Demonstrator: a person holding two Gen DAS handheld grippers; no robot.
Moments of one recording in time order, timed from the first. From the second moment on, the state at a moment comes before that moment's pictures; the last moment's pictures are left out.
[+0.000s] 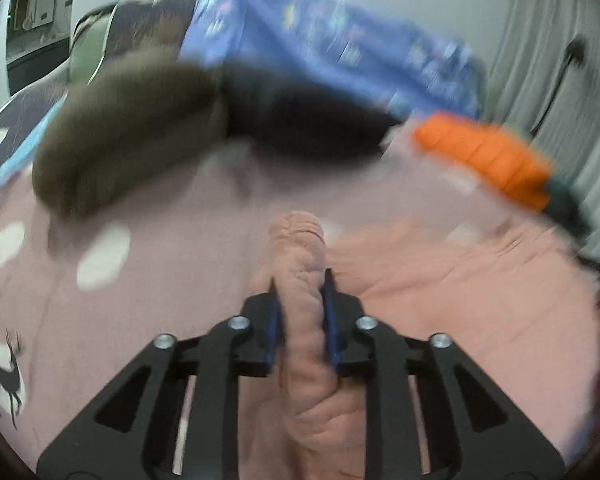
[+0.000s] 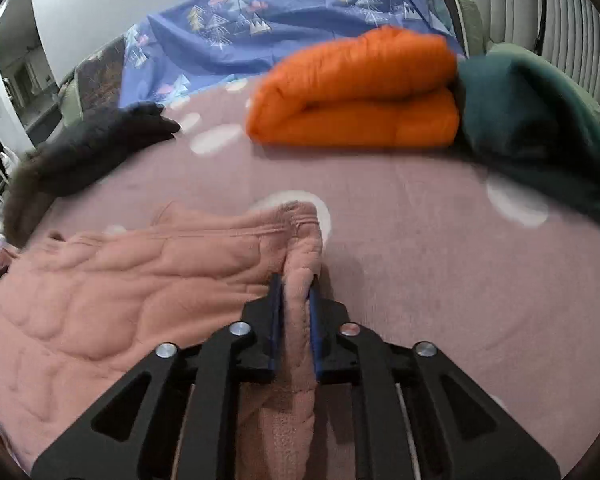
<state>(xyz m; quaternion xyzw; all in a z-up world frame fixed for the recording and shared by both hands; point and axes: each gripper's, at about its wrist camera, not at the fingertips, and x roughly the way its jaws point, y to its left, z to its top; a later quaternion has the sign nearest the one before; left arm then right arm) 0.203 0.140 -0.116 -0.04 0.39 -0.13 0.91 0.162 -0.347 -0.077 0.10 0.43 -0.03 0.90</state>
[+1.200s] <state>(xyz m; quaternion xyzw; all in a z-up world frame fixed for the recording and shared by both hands) 0.206 0.075 -0.108 0.00 0.39 -0.04 0.92 0.198 -0.207 -0.073 0.06 0.44 0.09 0.89</state>
